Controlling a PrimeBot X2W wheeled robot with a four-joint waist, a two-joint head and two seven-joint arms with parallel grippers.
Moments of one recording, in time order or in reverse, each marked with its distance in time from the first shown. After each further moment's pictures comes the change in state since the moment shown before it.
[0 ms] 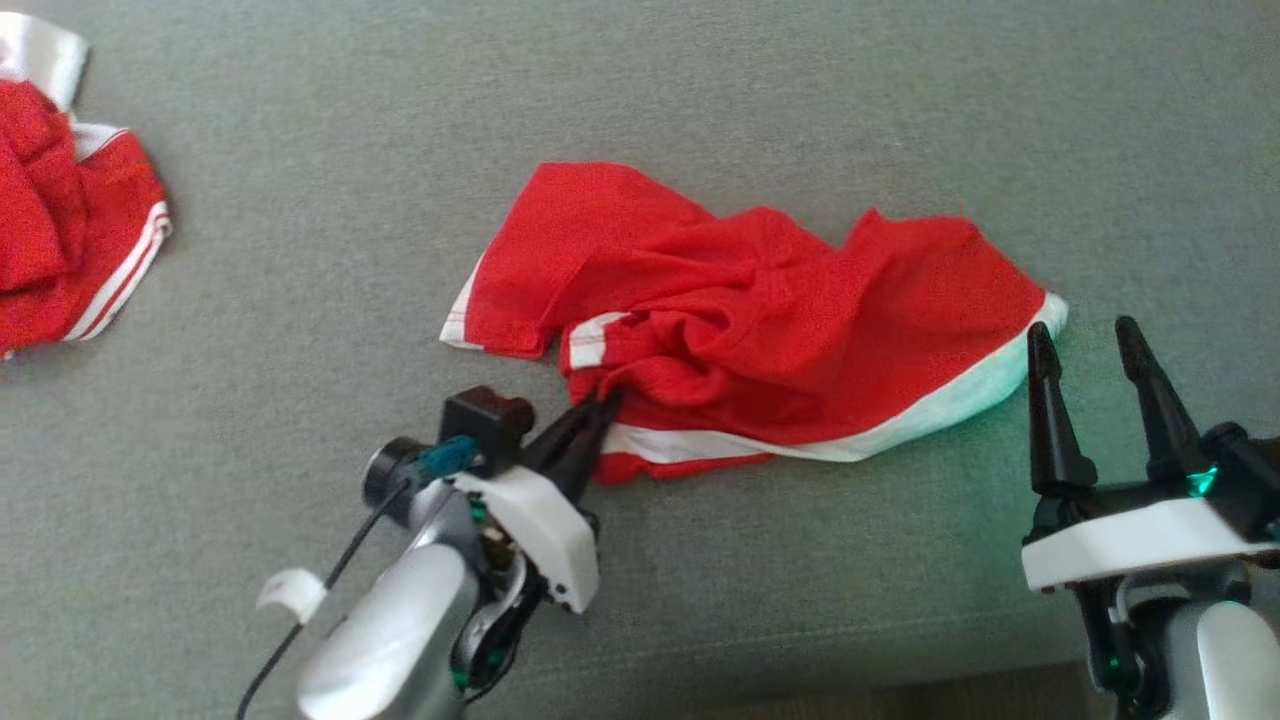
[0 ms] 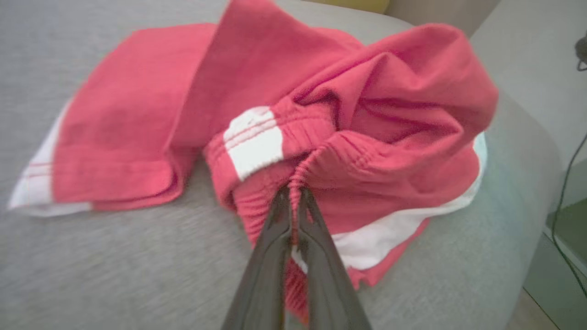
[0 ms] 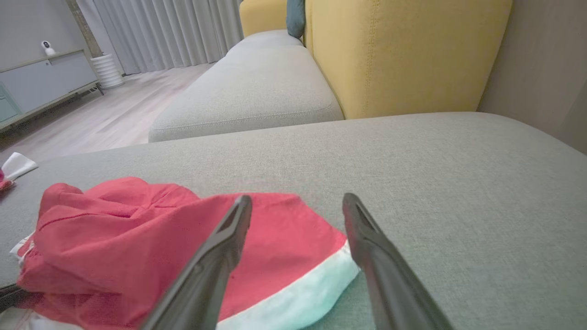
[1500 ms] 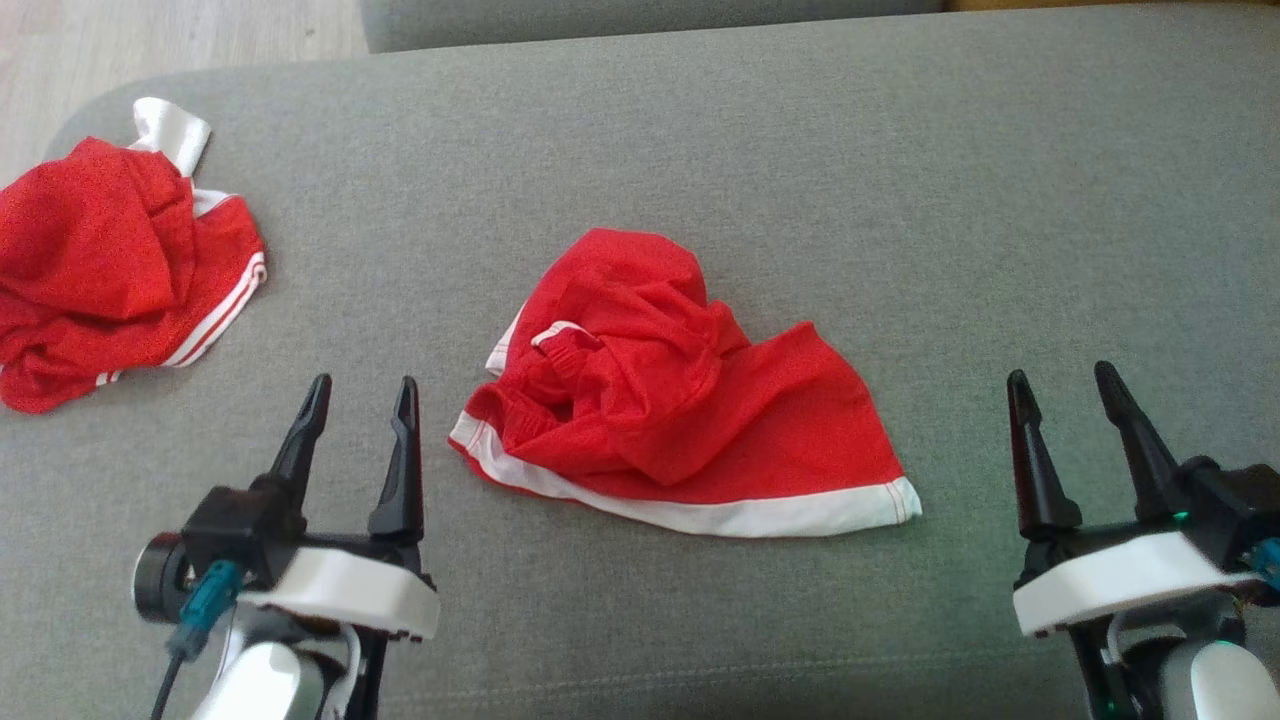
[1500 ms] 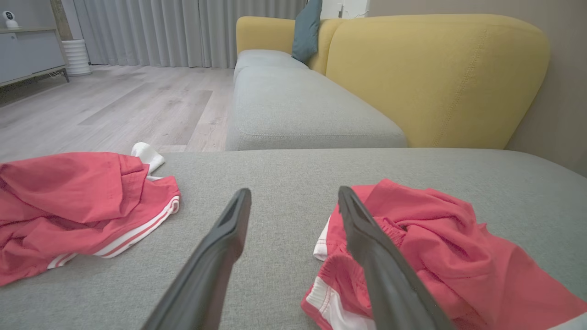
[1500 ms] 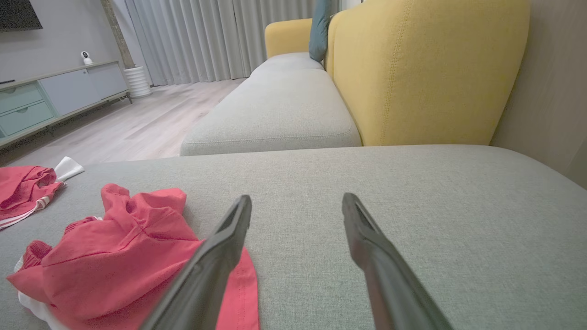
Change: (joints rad) left arm 0.289 0.189 0.228 -0.391 0.029 0.308 -0.164; right arm 0.073 0.000 0.014 -0.043 -0.035 0.000 0.059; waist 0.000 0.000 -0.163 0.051
